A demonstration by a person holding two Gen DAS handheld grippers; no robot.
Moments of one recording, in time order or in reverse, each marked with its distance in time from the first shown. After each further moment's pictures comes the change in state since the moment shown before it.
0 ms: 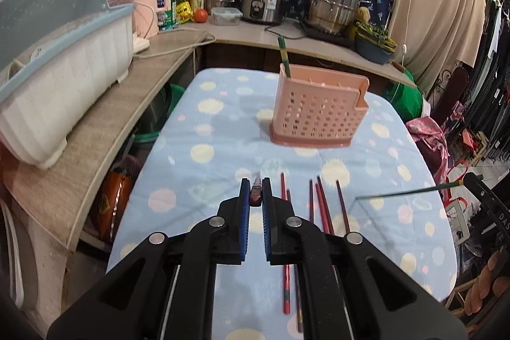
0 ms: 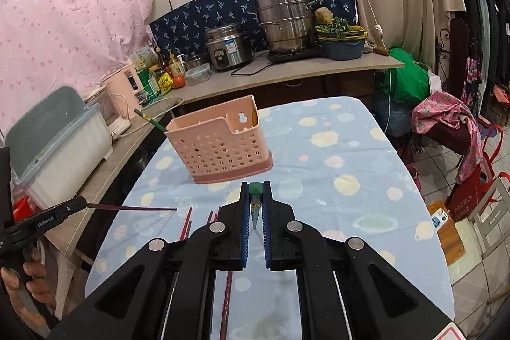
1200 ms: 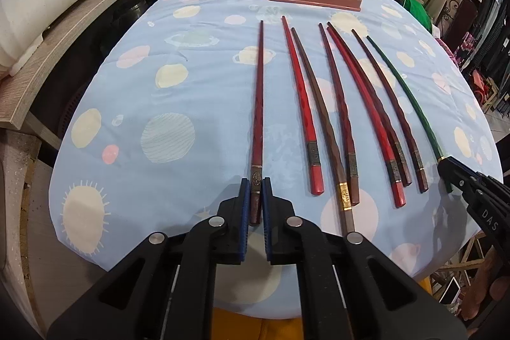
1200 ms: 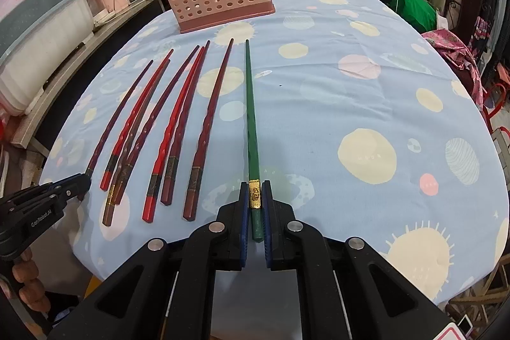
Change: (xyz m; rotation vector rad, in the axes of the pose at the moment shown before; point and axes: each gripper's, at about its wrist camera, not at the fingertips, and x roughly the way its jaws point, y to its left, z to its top) left arm 0.060 -0.005 -0.167 0.074 0.288 0.029; right arm 0.048 0.012 -0.173 -0.074 0.368 -0.081
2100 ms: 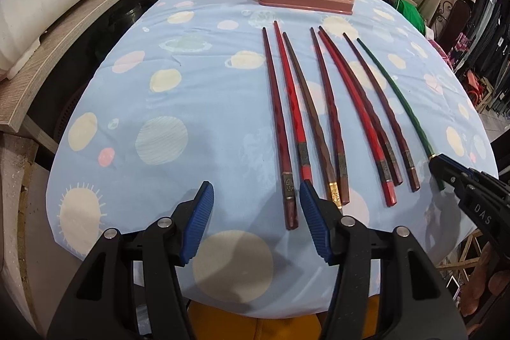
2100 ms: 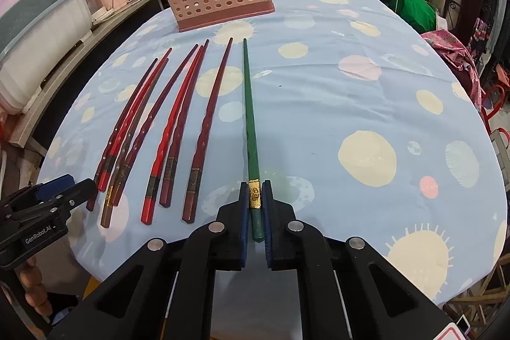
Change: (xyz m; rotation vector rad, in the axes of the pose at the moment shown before) left arm -0.004 -0.005 -0.002 0.016 -0.021 -0.014; right arm 0.002 0.001 0.001 -0.006 0.004 -0.010
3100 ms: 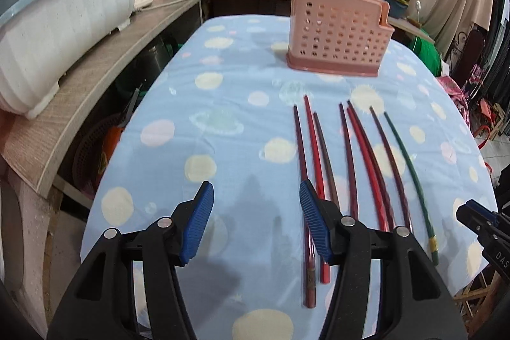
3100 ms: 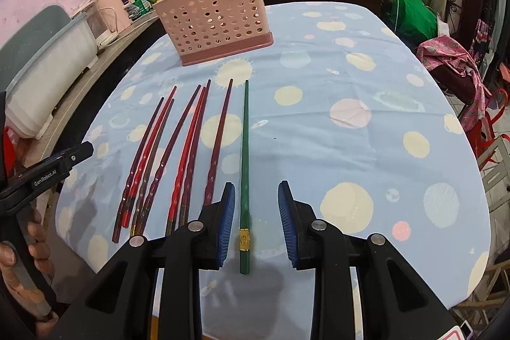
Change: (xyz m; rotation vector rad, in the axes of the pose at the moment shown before) left arm -0.018 0.020 0.063 -0.049 -0.126 0.065; right arm -0.024 -0.011 0.036 0.021 -0.033 0.046
